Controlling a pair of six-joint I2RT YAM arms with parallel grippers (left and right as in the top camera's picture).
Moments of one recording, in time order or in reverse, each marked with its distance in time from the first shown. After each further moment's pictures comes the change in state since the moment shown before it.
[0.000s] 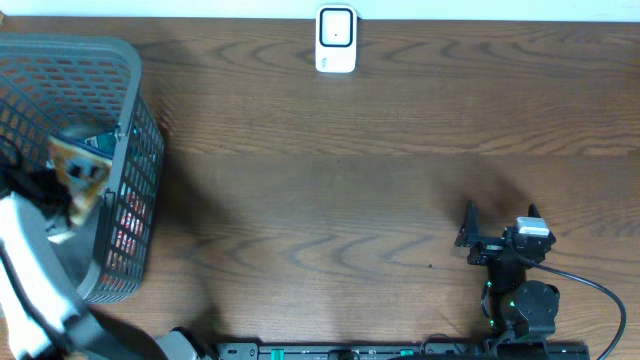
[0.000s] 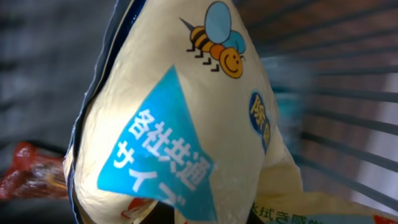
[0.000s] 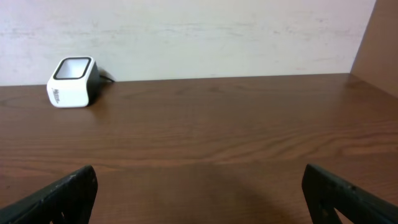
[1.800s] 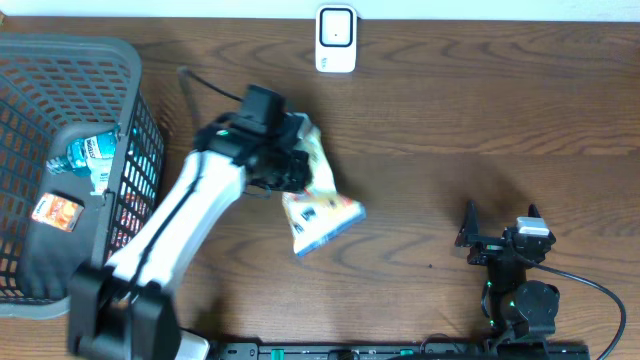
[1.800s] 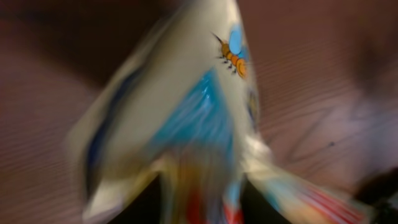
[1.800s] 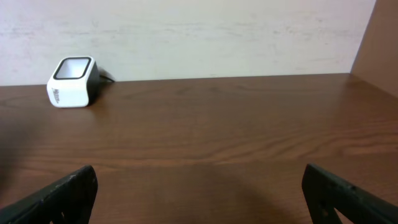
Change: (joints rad) left arm -1.103 0.219 -0.009 0.056 0.374 0.897; right arm 0.000 0.000 0.000 0.000 0.000 0.000
